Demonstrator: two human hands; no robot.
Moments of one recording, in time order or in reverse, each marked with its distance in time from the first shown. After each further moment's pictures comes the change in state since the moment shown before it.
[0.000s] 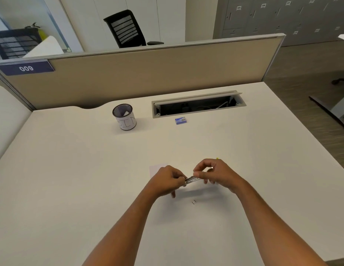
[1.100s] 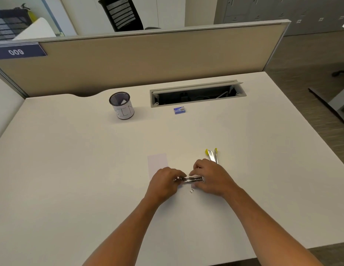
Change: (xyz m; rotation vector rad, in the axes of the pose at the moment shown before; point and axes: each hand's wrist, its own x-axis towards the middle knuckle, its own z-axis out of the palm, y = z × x) left_hand -0.008 -0.038 0.046 0.369 0.284 0.241; right_hand -0.015 0.028 0.031 -0.882 0.073 -0.388
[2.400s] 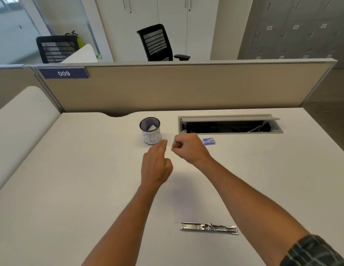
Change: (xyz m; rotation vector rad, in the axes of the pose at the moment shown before) left_hand 0.087 -0.080 -0.133 0.055 0.475 -0.243; right_hand 0.249 -0.096 -0.049 0.301 0.172 0.000
